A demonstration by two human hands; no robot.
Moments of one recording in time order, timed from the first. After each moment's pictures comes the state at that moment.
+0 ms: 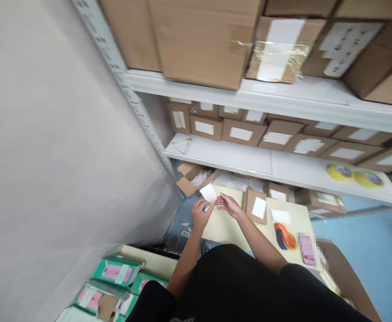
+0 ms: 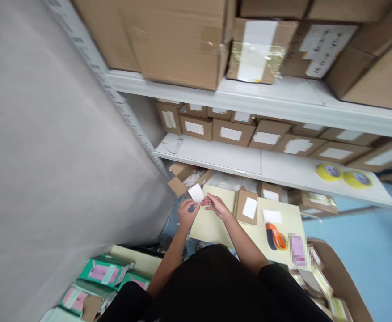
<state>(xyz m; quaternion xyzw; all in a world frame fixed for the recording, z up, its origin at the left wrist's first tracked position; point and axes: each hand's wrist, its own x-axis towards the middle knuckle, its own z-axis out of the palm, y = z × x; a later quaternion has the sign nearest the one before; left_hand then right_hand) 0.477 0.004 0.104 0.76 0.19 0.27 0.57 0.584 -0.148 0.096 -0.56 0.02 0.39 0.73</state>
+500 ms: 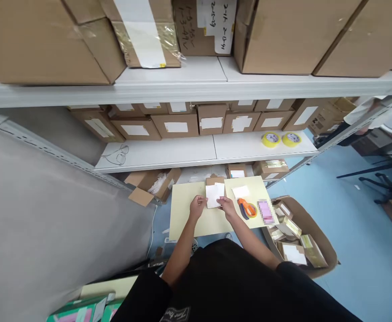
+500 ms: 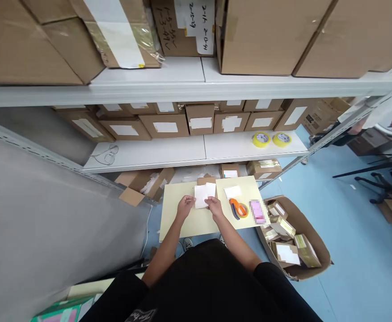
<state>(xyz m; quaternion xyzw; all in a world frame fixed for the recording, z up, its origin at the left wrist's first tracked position) 0.547 -0.176 0.060 0.73 0.12 -0.02 0.68 0.548 -0.357 0.066 -0.58 0.24 0.14 0.76</state>
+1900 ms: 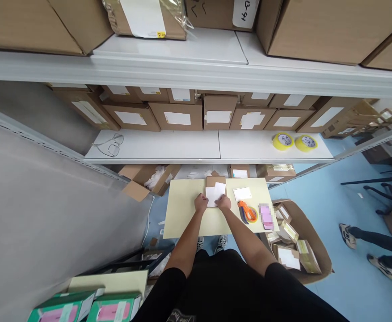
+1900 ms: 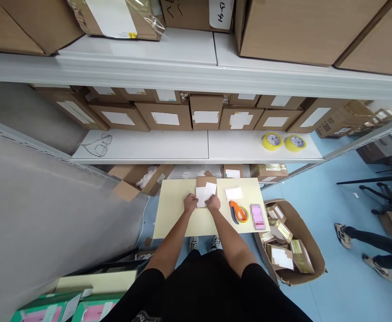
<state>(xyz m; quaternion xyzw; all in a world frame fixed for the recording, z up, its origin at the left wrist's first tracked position) 0.603 -0.207 -0.067 0.86 0.24 -0.11 0.44 0.615 -0.365 -0.038 -0.92 0.19 0.22 0.25</state>
